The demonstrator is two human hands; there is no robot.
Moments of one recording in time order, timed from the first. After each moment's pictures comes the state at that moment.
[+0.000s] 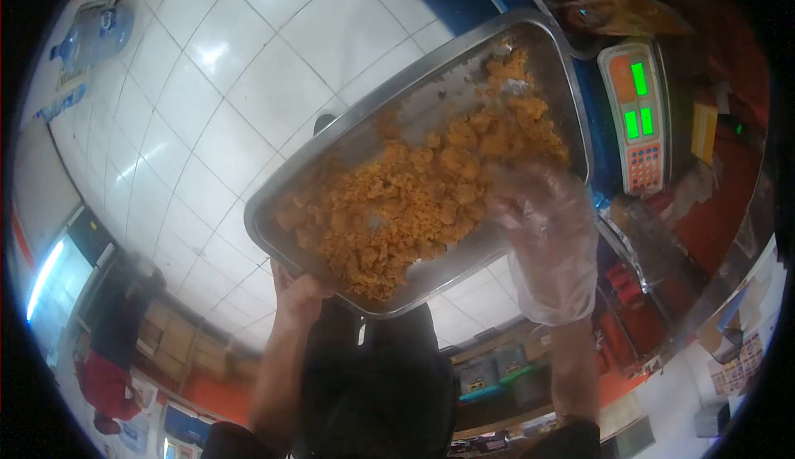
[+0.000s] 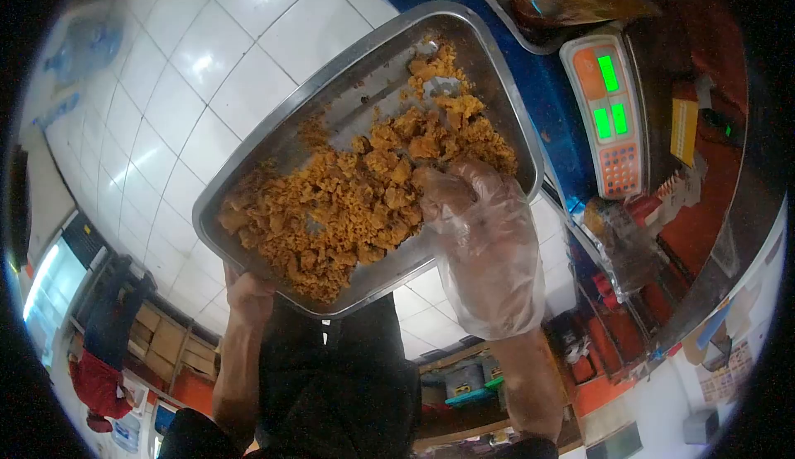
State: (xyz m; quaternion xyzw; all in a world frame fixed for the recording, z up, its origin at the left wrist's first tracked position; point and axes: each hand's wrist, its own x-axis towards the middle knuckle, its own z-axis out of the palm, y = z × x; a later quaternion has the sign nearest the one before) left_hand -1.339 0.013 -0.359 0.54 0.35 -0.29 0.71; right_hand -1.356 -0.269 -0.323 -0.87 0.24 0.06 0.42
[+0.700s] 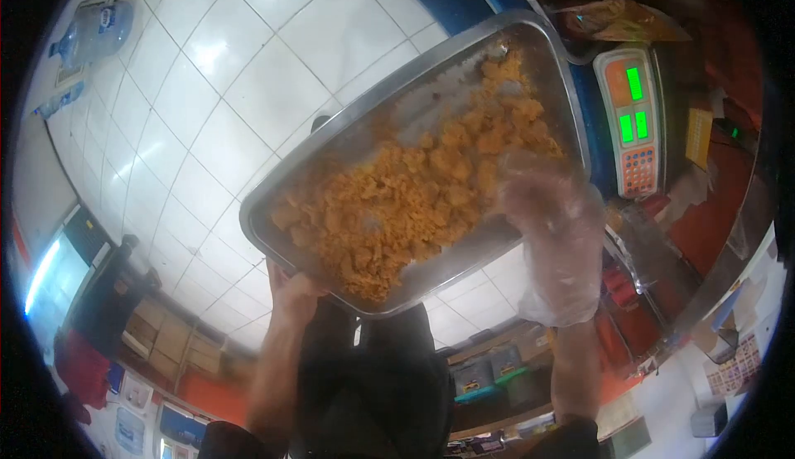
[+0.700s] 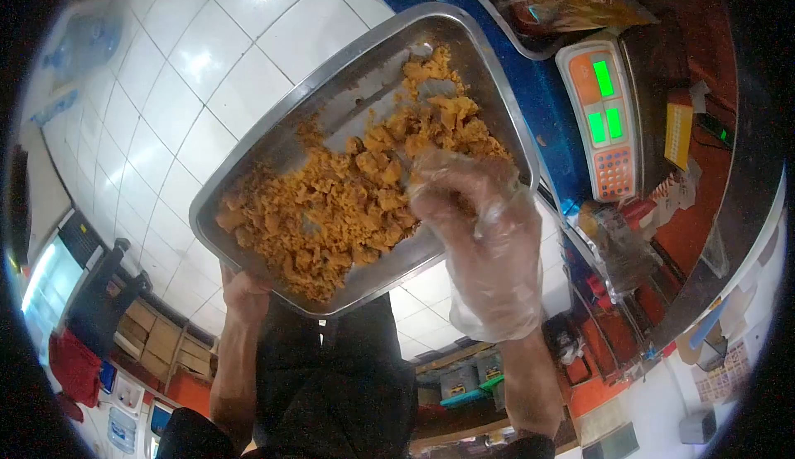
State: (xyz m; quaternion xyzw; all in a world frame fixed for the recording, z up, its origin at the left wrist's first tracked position) left_hand -1.338 0.012 -0.361 0.54 0.35 -0.27 0.72; right_hand -1.338 -0.273 -0.311 -0.74 0.32 0.06 0.59
